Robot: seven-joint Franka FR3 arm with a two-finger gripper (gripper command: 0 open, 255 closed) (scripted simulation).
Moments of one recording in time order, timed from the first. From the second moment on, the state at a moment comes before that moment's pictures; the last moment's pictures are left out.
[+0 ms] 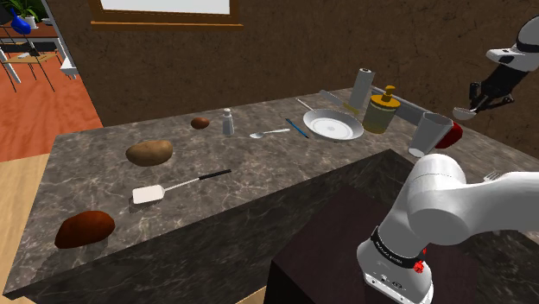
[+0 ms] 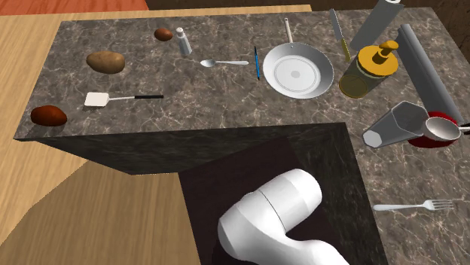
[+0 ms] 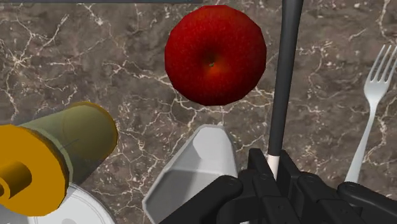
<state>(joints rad) 0.19 -1.08 -1.16 -1.84 -0.89 1.43 -2.19</state>
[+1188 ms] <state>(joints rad) 0.51 -1.09 -1.45 -1.26 -1.02 1.37 -2.53</state>
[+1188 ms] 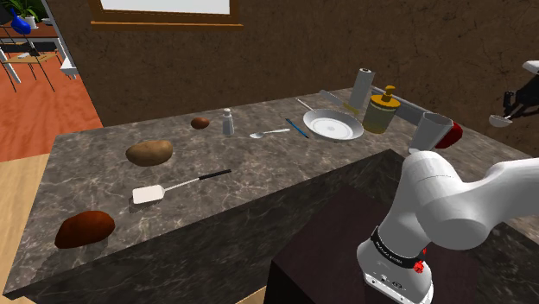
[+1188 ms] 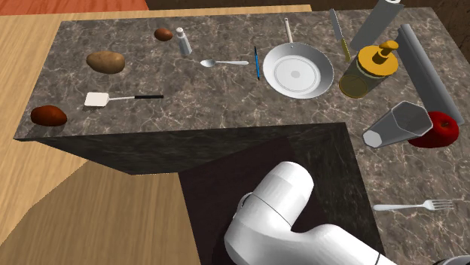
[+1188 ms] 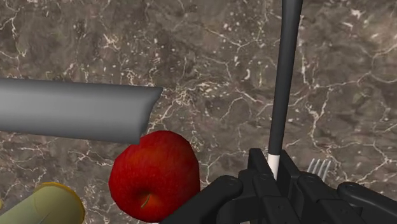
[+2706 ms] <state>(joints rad) 0.42 -1.22 -1.53 -1.51 -1.12 1.56 -2.47</state>
